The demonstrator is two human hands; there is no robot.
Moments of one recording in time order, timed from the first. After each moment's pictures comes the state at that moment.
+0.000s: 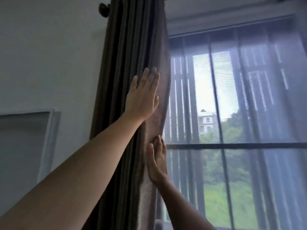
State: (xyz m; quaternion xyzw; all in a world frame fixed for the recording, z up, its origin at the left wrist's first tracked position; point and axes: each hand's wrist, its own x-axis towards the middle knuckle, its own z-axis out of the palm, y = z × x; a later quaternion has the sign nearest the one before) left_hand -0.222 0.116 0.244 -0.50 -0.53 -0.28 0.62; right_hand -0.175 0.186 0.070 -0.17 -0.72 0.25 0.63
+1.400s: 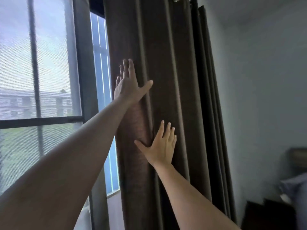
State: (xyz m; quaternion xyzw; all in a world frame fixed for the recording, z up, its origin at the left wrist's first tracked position) left_hand 0.410 0.347 0.193 -0.79 -0.25 -0.55 0.12; right_hand 0.487 0.307 0.008 -0.69 -0.43 -0.24 0.53
